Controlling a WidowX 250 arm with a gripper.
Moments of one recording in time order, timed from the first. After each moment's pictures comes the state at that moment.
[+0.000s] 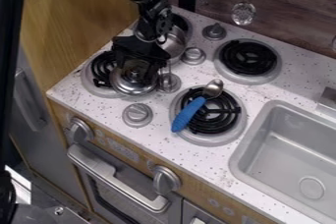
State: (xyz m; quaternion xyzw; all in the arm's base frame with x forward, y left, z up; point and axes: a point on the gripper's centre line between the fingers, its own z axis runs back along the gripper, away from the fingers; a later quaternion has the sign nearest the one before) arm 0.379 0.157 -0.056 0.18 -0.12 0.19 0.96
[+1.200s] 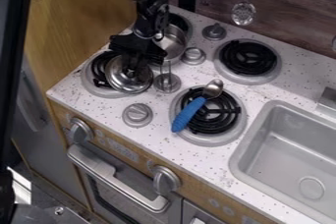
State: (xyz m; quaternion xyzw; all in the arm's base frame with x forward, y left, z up) arm 0.383 0.167 -0.067 0.17 -0.10 0.22 0.96
